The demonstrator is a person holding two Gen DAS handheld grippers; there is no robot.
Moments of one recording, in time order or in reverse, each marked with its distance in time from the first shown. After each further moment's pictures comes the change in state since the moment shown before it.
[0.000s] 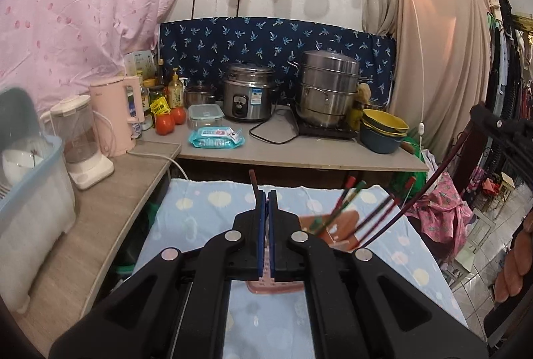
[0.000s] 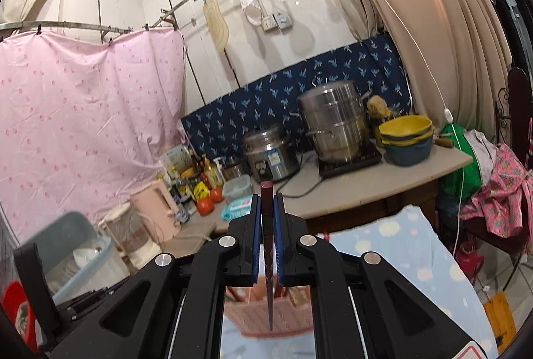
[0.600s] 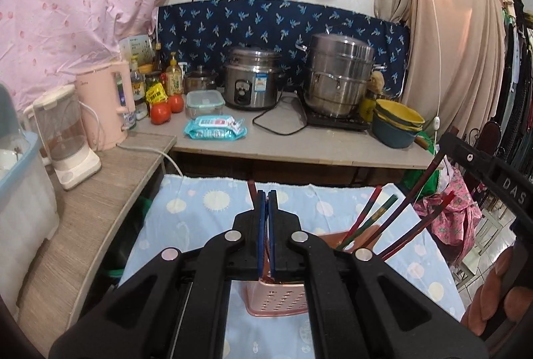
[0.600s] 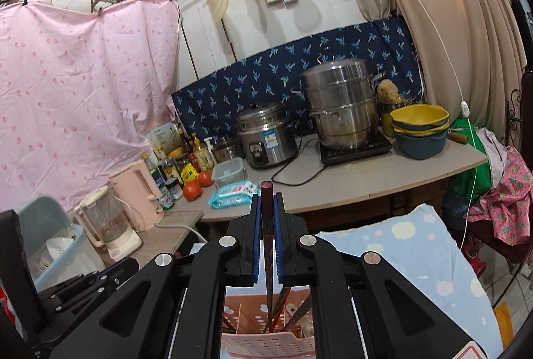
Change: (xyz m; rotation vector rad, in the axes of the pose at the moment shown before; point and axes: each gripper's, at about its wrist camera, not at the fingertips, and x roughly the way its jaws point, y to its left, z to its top) left arm 0.075 0.002 0.009 -0.016 0.070 0.021; right arm 0.096 0.007 -0.025 -0.050 0.112 -0.033
